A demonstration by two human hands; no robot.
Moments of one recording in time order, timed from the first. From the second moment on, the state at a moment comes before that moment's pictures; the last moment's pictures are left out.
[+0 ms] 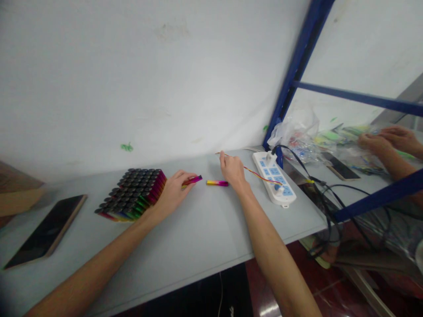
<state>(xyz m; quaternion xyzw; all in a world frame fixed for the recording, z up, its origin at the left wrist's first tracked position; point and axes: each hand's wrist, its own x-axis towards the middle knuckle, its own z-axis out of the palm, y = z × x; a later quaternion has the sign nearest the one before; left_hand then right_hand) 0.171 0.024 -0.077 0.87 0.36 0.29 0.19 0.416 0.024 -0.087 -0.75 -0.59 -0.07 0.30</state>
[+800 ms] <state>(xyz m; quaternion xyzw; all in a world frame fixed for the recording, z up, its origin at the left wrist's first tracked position) 0.138 -0.032 -0.069 0.41 0.31 0.34 0.79 0.397 0.018 -0.091 -0.65 -0.65 -0.02 0.40</state>
